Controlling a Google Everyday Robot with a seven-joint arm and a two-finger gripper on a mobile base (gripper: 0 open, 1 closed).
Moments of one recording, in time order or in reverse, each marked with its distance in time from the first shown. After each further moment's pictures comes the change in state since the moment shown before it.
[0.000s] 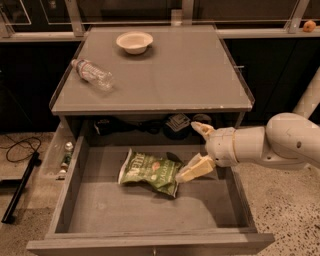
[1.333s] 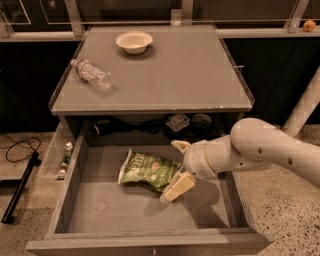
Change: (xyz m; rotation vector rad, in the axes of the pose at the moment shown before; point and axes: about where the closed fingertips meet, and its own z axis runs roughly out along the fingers) arm 0.028 0.043 0.052 -0.112 0.175 -0.017
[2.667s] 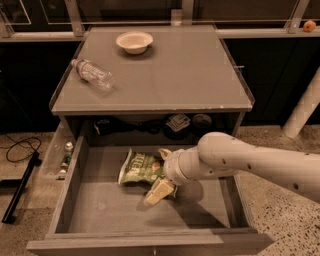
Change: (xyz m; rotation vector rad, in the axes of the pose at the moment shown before) arm 0.021 -0.006 0.082 0.037 0.088 -0.007
